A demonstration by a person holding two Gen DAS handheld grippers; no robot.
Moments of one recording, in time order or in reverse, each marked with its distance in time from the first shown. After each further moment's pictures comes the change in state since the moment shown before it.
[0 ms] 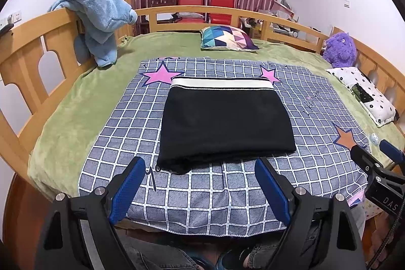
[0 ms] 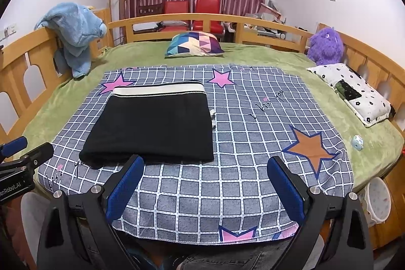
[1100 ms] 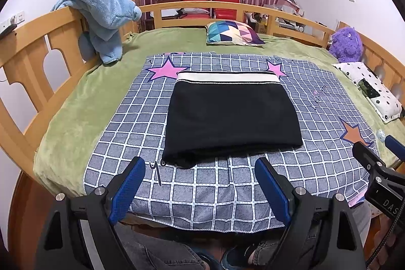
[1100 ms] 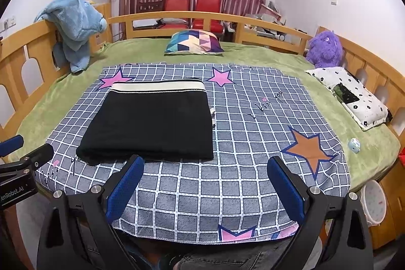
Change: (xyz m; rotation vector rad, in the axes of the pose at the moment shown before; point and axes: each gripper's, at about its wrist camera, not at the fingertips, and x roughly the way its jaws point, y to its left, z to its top) left arm 0.003 -0.004 -0.004 0.009 0.026 0.045; right arm 0.001 0.008 -0.002 -0.027 0.005 -0.018
